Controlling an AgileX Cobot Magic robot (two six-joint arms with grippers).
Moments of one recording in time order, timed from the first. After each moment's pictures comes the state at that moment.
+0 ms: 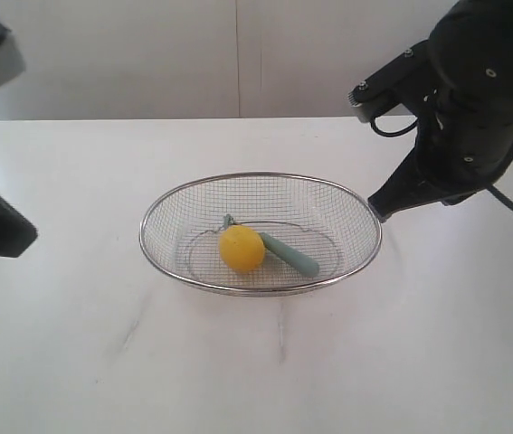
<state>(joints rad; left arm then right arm) -0.69 1.03 -1.10 -0.05 1.17 0.21 0.54 1.52 -1.20 -0.51 1.07 0.27</state>
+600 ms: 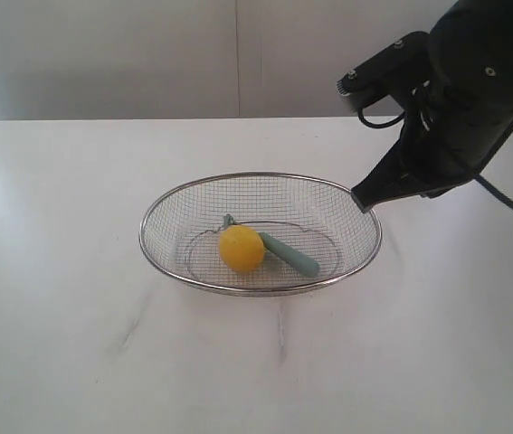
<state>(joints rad) -0.69 0.77 -1.06 -0.06 1.18 0.21 0.54 1.52 -1.20 -0.48 0.98 0.27</state>
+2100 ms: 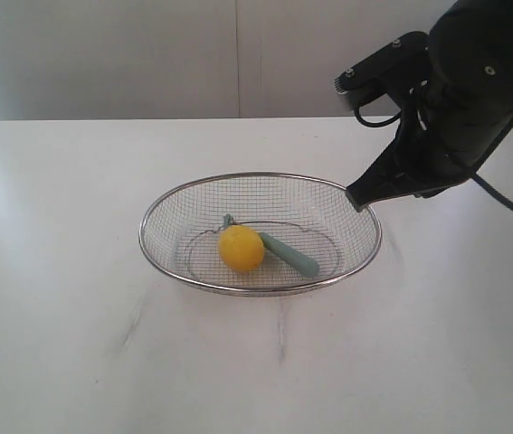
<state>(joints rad) -0.11 0.29 -1.05 -0.06 1.19 0.21 0.54 1.52 -1.20 -0.46 0.96 0.27</state>
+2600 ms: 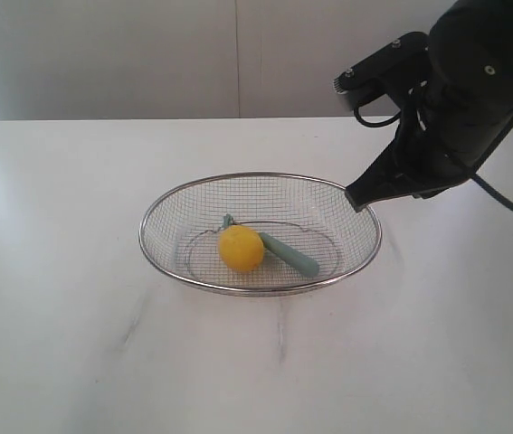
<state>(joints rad) -0.10 0.22 -0.70 -0.06 1.16 0.21 0.54 1.52 -1.20 -0.45 0.96 0.27</state>
